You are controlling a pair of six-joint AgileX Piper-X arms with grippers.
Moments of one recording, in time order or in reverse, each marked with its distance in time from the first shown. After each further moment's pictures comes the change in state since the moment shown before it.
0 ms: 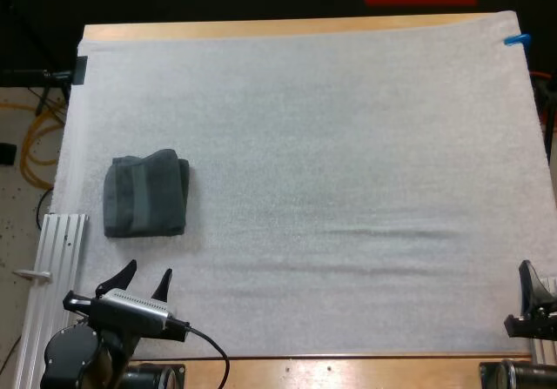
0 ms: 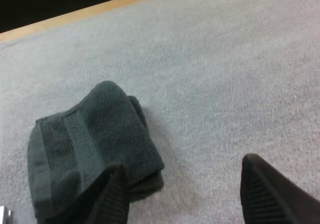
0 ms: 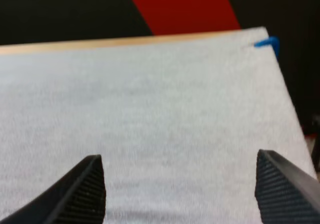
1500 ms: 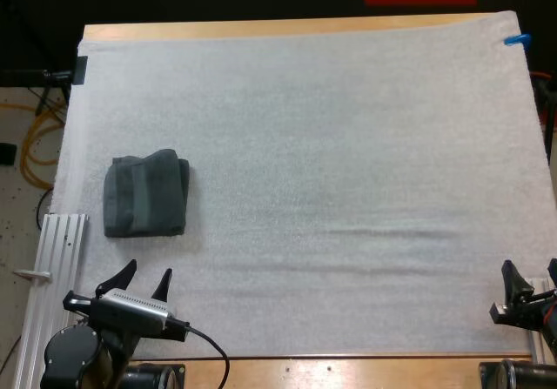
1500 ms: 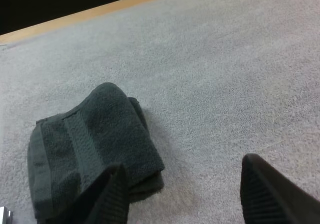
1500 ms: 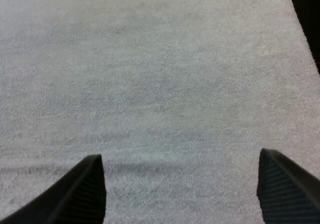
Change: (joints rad) left arm 0.000 0.000 0.000 -0.002 0.000 -0.001; right arm 0.000 0.001 0.164 -0.014 0.005 0.021
